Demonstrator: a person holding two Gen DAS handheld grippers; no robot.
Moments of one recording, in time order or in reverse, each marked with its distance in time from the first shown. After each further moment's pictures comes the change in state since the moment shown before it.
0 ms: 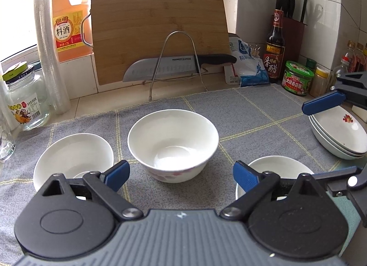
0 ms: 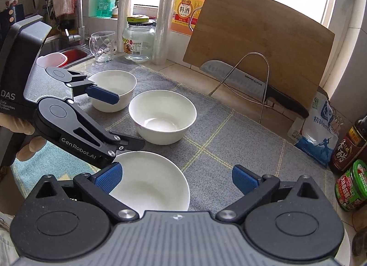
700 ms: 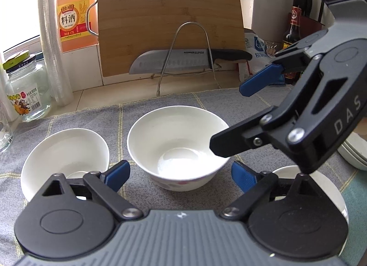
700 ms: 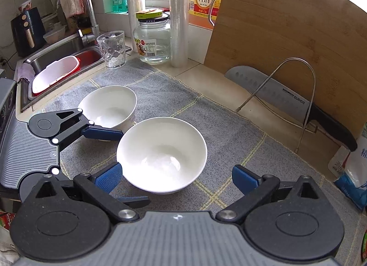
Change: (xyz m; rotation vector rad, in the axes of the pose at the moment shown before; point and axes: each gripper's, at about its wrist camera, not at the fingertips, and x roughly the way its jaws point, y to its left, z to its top) left arm 0.029 0.004 0.002 -0.045 0.022 0.039; right arm 0.092 -0.035 0.072 -0.007 0.086 0.220
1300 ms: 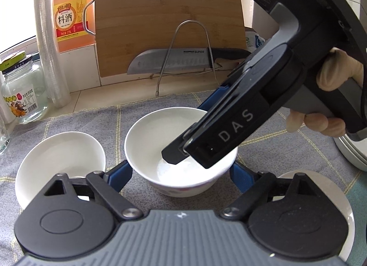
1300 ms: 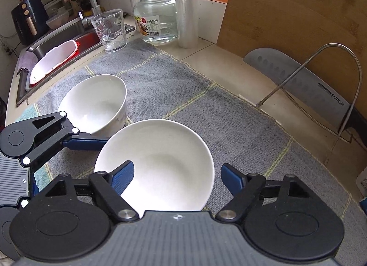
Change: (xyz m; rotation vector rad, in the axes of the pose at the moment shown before) left arm 0.007 0.002 0.004 0.012 -0.001 -0.006; right arm 0.059 -0.012 0.023 -0.005 0.111 0.089
